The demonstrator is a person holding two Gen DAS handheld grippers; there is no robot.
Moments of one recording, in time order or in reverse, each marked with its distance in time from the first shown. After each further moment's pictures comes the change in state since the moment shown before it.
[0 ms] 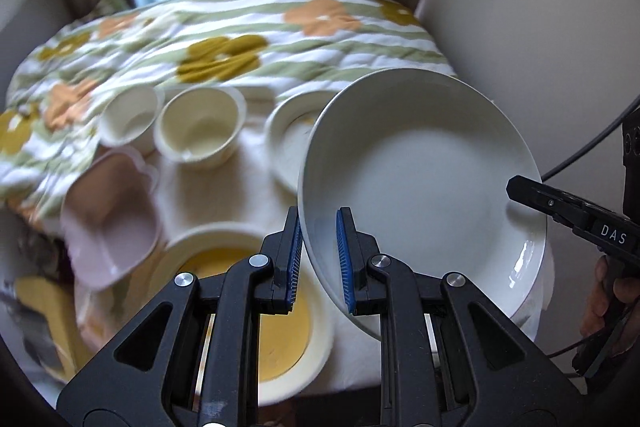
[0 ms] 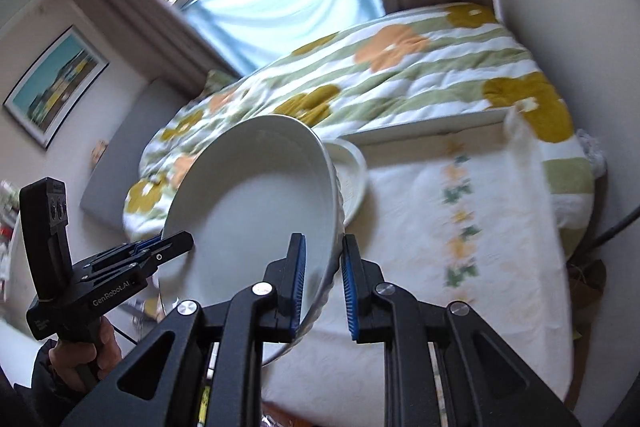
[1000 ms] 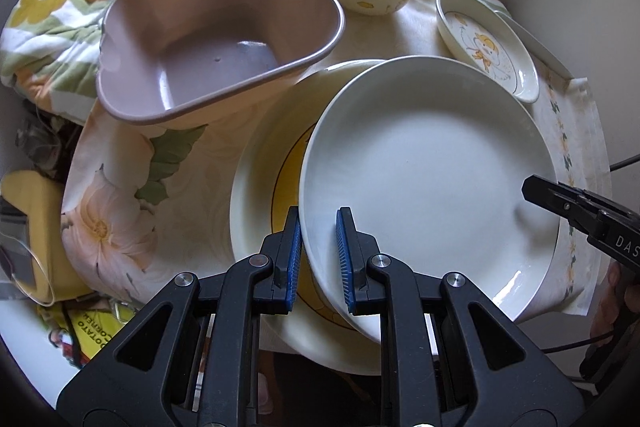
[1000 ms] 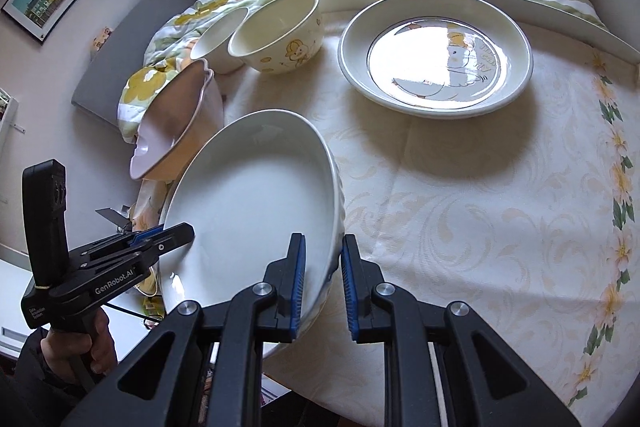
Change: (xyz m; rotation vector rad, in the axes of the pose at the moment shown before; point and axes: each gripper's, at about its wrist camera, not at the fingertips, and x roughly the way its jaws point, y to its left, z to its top) left arm 0.068 0.142 -0.106 -0.224 0.189 0.045; right arm 0.147 0.079 -0.070 -0.147 0.277 -0.037
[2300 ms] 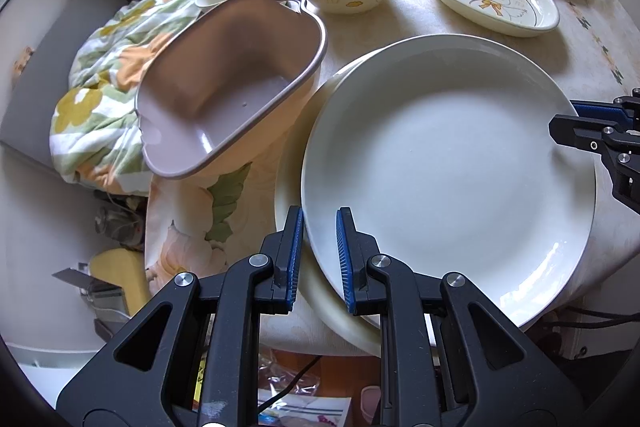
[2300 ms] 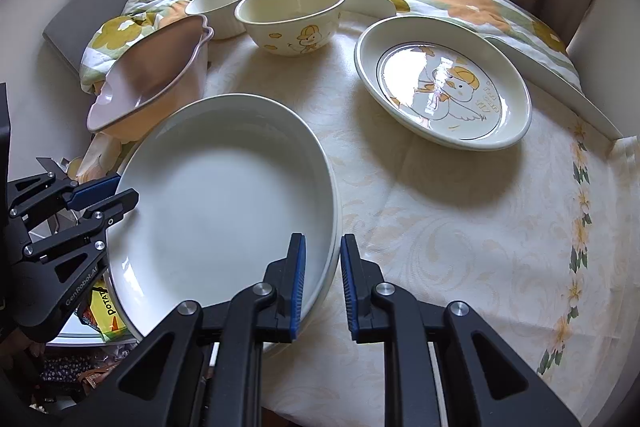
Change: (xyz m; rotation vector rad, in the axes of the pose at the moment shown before) left arm -0.003 -0.034 -0.012 0.305 -0.070 0.316; right arm 0.023 0.042 -0.003 -0.199 0.000 -0.264
